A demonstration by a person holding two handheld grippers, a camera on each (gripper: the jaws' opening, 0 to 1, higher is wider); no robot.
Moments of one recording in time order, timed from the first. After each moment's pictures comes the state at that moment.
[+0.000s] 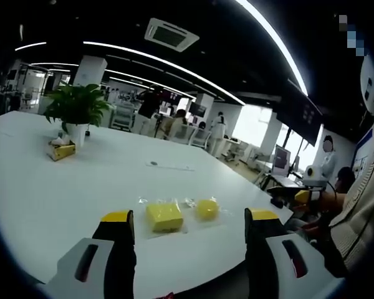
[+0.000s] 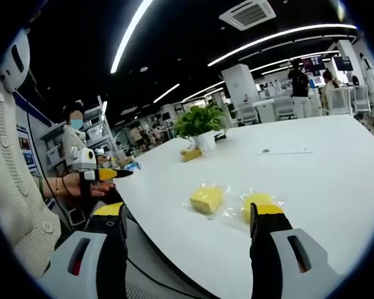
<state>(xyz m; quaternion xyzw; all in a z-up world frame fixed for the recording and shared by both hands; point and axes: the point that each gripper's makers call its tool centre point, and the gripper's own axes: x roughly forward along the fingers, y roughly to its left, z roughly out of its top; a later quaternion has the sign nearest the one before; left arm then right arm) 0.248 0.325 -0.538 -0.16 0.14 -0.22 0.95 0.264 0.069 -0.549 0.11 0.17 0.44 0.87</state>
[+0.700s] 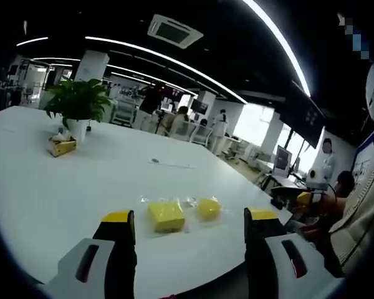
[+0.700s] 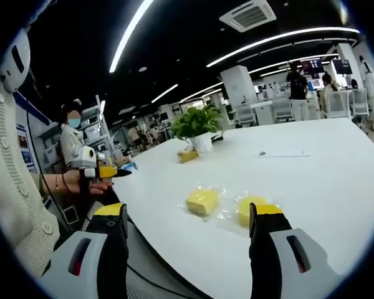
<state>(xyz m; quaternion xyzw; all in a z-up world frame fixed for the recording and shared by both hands) 0.263 0.332 -0.540 -0.17 0.16 -0.22 0.95 0.270 0.061 -0.544 0.10 0.17 0.44 0.88</state>
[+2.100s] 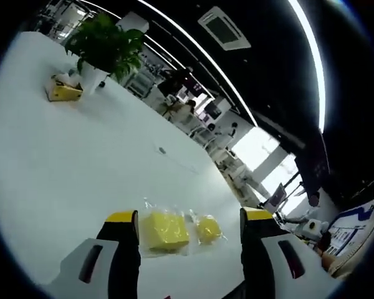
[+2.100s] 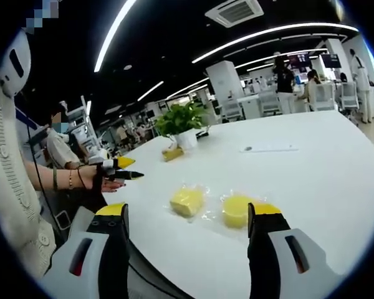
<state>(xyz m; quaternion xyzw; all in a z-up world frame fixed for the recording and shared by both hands) 0.372 0.357 -0.594 -0.35 0.21 -0.21 0.89 0.304 0.058 -0.557 0.10 0.19 0.39 0.89</state>
